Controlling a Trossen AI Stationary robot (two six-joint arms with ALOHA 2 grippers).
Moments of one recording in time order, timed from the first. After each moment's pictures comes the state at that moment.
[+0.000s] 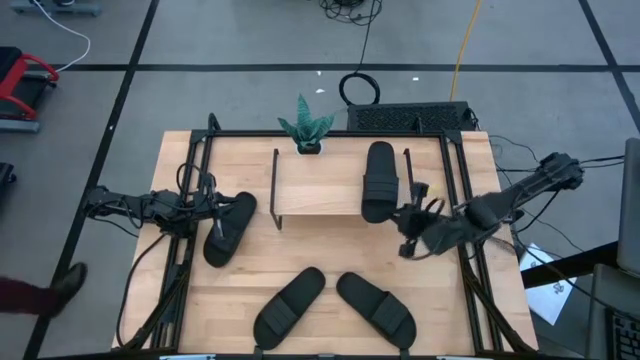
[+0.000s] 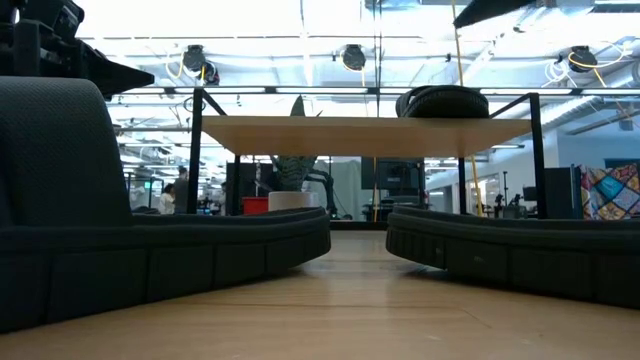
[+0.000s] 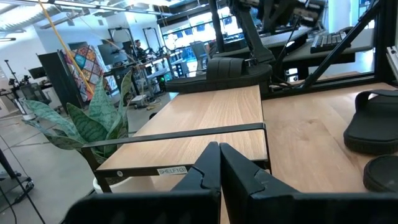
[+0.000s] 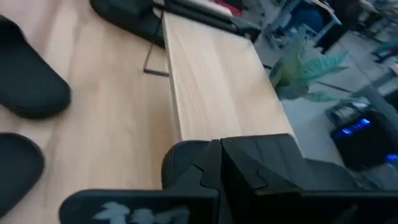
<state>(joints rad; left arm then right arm) -0.21 0.01 0.09 -0.08 -0.42 0.23 0.48 1.06 0.96 -0.65 0.78 0.09</state>
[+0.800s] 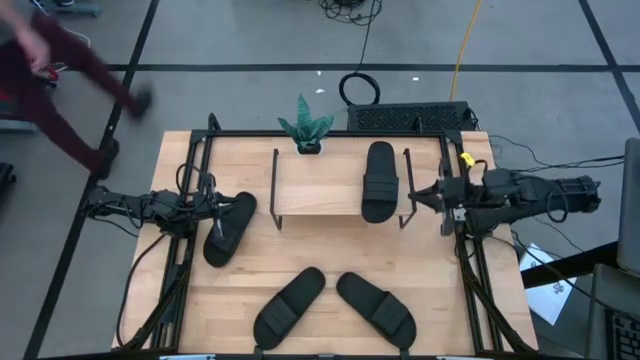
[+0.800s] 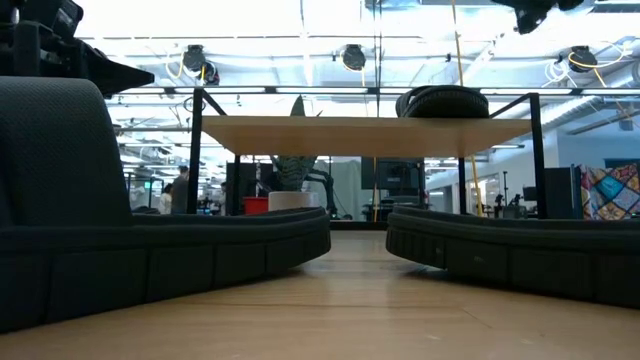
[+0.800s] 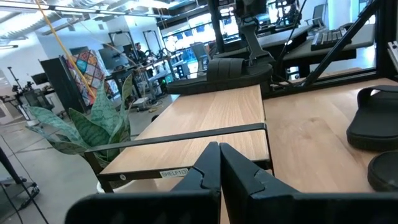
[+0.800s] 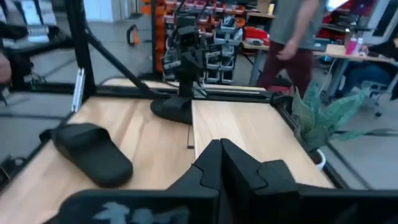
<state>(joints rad) -0.21 0.01 0.09 -0.07 -0.42 0.26 0.13 0.47 0.64 -0.35 0.20 -0.04</state>
